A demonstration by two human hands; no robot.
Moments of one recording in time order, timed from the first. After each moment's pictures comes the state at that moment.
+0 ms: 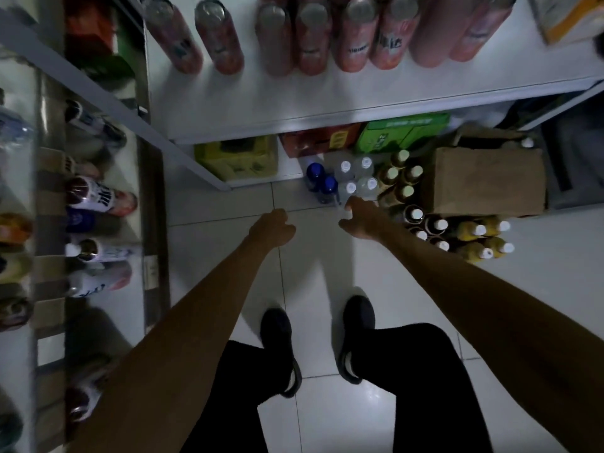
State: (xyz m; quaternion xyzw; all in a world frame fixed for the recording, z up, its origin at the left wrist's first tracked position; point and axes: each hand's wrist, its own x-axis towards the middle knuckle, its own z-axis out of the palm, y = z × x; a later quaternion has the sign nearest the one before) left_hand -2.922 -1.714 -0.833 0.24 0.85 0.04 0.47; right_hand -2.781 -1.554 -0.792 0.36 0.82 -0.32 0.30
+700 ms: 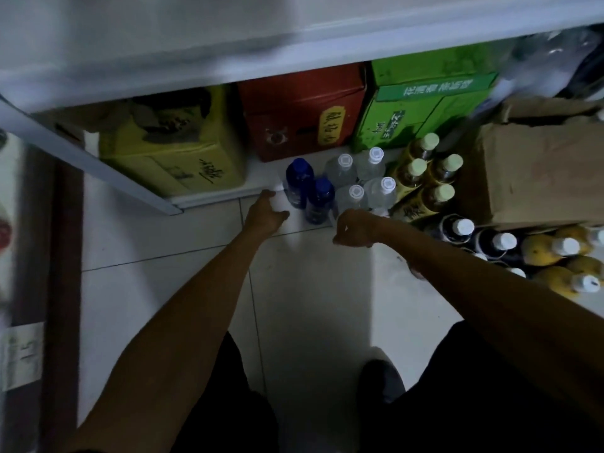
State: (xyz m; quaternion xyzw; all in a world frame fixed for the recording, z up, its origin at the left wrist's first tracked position) left_hand -2.970 -1.634 -1.108 0.17 0.85 0.29 0.41; right_hand -2.811 -1.498 -1.045 0.29 0.82 -0.30 0.38
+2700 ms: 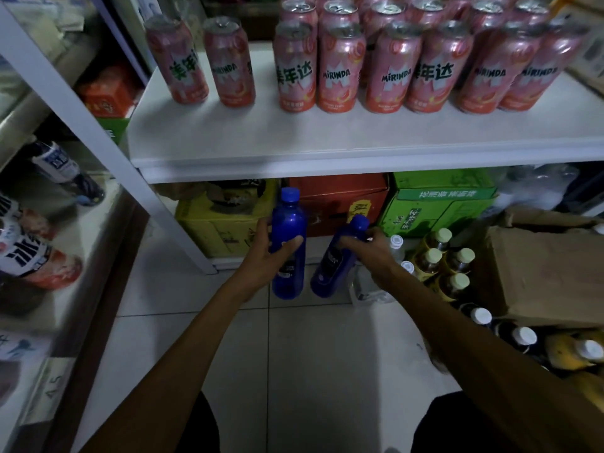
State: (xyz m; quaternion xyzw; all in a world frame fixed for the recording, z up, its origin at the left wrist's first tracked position) left_hand -2.981 -1.686 -0.956 0.24 0.71 0.57 0.33; right_hand -2.864 -1.506 -0.984 0.45 0.59 -0.66 -0.13
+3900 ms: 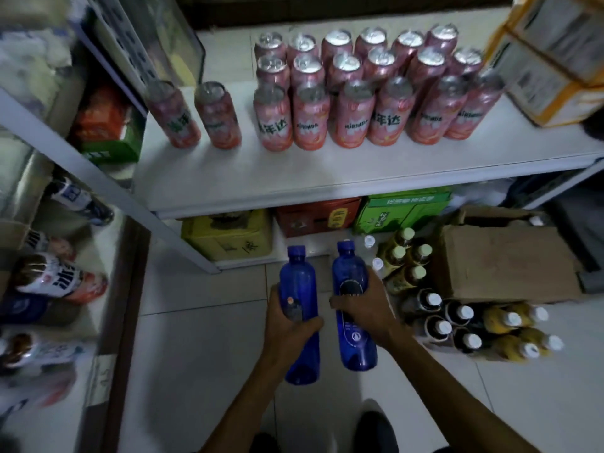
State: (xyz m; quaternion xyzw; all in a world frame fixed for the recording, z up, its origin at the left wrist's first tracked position) left_hand -2.861 -1.714 -0.848 0.05 0.72 0.57 0.39; right_hand -2.781 -1.576 -0.847 0.51 0.58 -0.63 -0.06
